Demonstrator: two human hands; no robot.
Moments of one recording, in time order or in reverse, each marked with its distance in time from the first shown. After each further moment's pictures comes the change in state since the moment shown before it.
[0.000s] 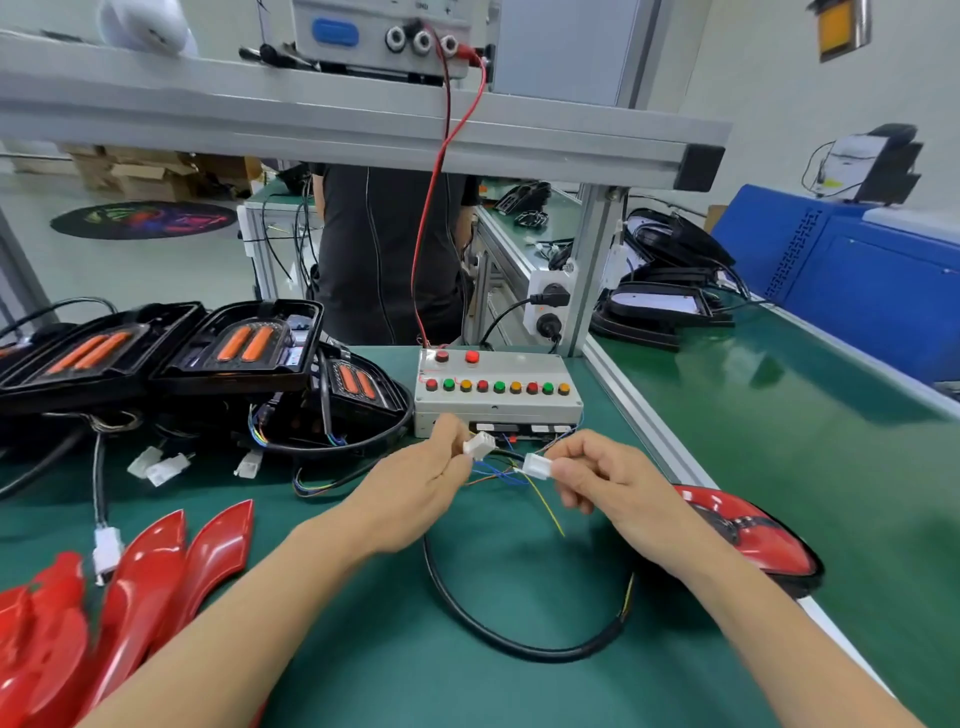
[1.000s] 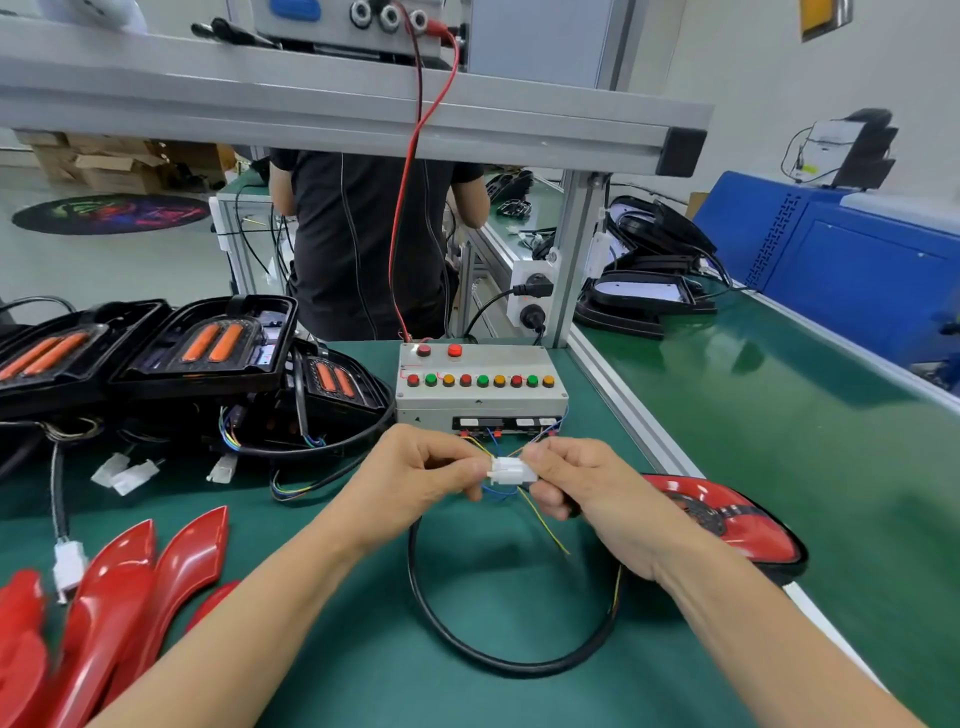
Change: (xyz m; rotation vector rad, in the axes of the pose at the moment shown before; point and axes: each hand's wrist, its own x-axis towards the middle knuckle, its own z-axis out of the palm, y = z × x) left_hand 0.006 0.001 0.009 -0.671 0.043 0.102; right_hand -0.001 -0.022 0.014 0.308 -0.054 0.222
